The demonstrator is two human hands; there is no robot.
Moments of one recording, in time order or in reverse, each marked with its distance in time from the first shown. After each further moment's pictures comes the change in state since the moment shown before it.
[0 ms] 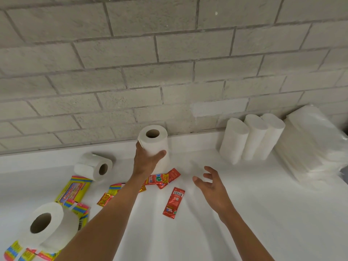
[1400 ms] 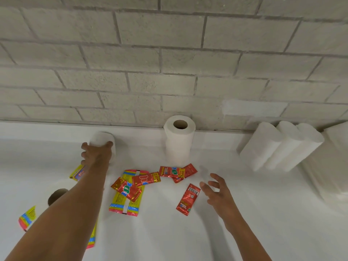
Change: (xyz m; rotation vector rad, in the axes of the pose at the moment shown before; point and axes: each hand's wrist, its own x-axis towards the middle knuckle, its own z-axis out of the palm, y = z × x) left_hand 0.044 -0.102 -0.162 0.171 0.558 -0.694; right_hand 0.009 0.022 0.037 -0.075 -0.079 0.124
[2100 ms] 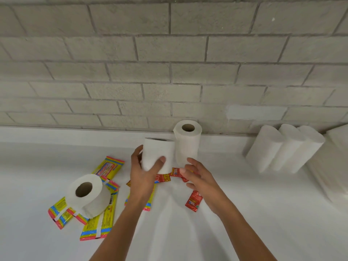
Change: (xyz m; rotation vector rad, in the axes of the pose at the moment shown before) left_hand -0.194 -0.023 -0.047 -0.680 -0.458 0.477; right_hand -0.040 -0.071 0.045 0.181 -0.372 -0.197
